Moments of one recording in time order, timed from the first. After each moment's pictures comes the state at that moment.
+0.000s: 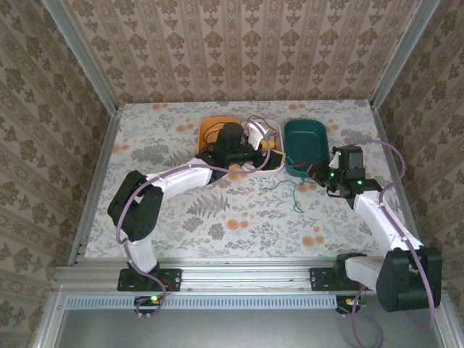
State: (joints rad) left arm -0.78 1.82 1.28 0.26 0.56 -0.17; right arm 0.02 1.15 0.72 -0.32 -0.38 0.68
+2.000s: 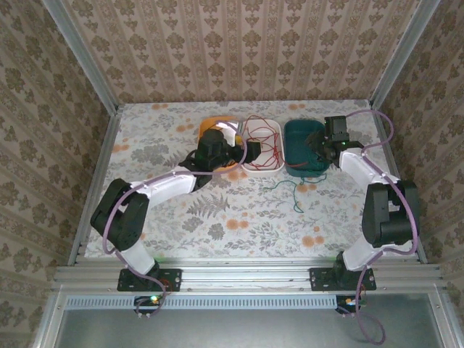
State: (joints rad) left arm -0.70 1.68 1.06 0.34 0.18 -0.37; right arm 0.03 1.61 1.10 -0.32 0.02 0.71
